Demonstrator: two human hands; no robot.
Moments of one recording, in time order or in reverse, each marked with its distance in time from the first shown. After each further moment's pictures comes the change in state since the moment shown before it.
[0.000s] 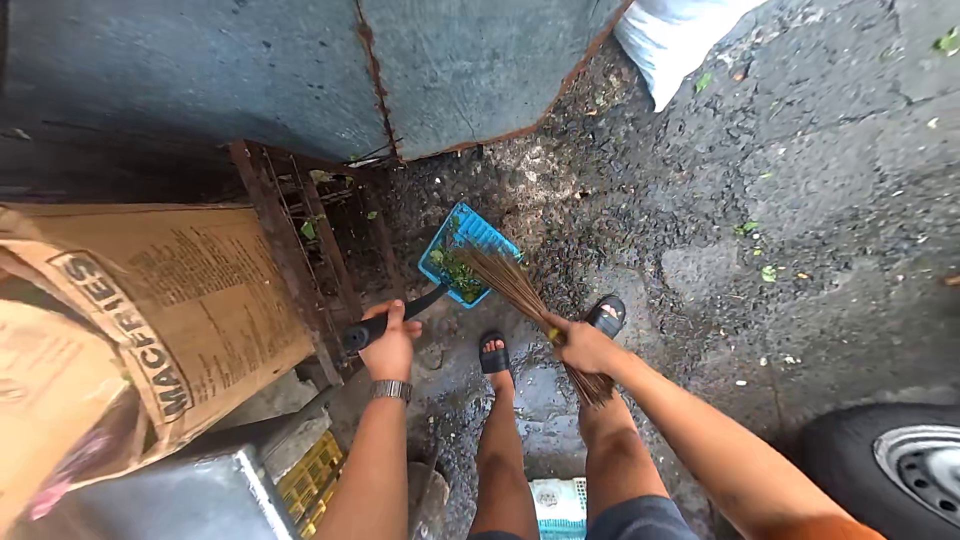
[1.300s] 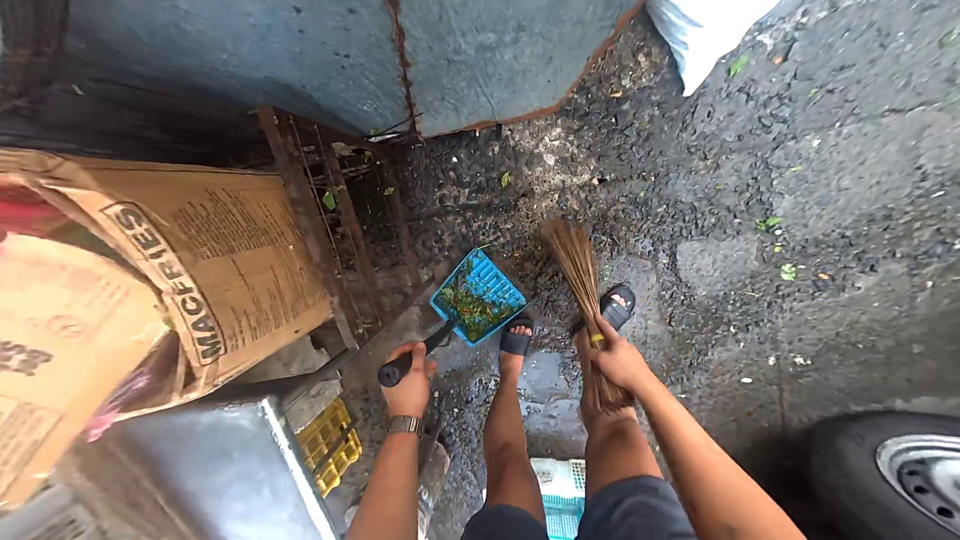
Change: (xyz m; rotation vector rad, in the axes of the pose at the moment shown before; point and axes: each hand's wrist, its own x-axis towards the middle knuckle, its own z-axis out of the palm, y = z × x) left_hand -0.070 -0.069 -0.066 0.184 -0.064 -0.096; right_hand -0.034 0.057 0.053 0.350 0.175 0.228
